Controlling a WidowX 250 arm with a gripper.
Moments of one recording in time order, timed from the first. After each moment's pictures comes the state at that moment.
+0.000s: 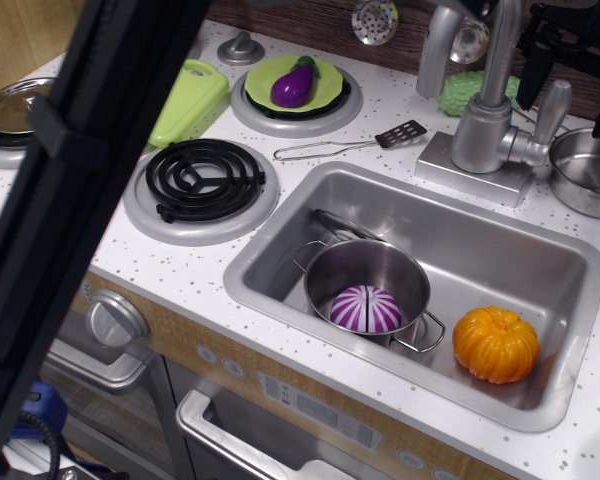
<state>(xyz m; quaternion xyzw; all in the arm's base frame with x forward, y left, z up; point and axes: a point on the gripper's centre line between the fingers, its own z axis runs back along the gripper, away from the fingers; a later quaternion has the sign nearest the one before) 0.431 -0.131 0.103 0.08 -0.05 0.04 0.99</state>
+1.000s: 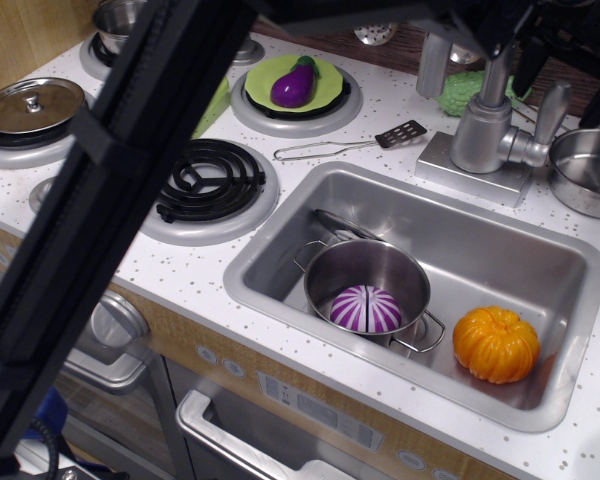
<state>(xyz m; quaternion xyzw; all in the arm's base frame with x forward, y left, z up) 0.467 -0.126 0.094 0.11 -0.12 0.00 0.99</state>
